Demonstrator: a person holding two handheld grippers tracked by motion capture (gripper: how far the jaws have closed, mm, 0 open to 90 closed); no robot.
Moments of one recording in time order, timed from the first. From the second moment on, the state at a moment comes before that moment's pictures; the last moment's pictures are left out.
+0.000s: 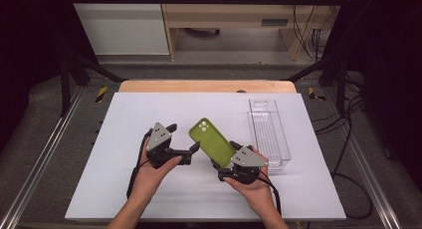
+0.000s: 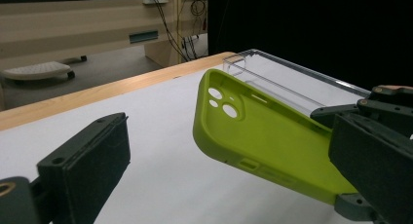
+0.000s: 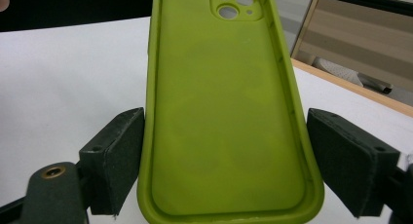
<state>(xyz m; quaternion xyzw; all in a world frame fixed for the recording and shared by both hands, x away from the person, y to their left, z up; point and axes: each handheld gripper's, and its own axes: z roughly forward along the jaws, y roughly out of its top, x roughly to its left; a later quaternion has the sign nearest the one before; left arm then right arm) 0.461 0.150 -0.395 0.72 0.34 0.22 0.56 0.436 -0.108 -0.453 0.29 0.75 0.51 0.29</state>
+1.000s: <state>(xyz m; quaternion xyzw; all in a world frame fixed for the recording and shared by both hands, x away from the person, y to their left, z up) 0.477 0.145 -0.409 0.69 0.39 0.11 0.60 0.431 -0.101 -0.452 0.29 0.73 0.53 0.31</state>
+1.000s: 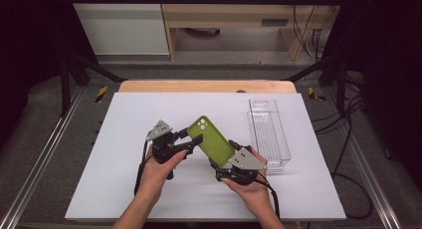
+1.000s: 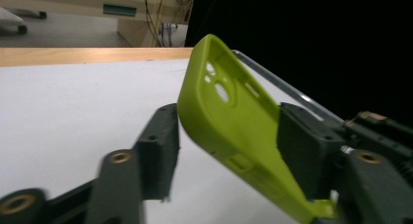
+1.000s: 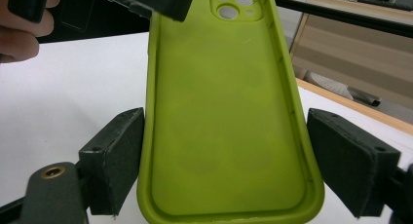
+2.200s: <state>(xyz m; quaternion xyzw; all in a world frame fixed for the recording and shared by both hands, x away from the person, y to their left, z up) 0.459 0.147 -0.393 0.63 0.43 0.07 0.64 0.436 -0.095 -0.463 0.28 0.73 0.55 0.29</state>
